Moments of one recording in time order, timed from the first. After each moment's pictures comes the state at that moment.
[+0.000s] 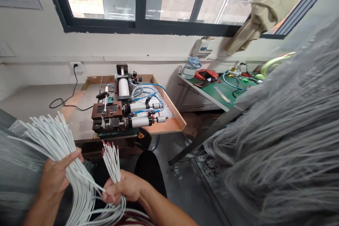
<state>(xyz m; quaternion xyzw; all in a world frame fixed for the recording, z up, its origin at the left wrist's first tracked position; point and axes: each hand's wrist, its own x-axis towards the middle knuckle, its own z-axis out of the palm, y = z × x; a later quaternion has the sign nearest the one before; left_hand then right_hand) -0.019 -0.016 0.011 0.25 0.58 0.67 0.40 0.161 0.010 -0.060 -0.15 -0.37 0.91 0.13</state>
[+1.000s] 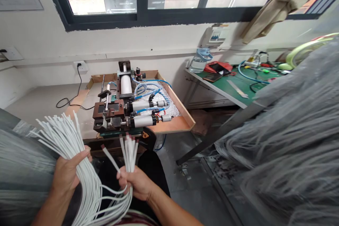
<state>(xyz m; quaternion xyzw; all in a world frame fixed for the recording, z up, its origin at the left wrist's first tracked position) -0.007 -0.005 0.005 0.23 0.58 0.67 0.40 0.168 0.015 -0.090 -0.20 -0.25 0.91 0.26</state>
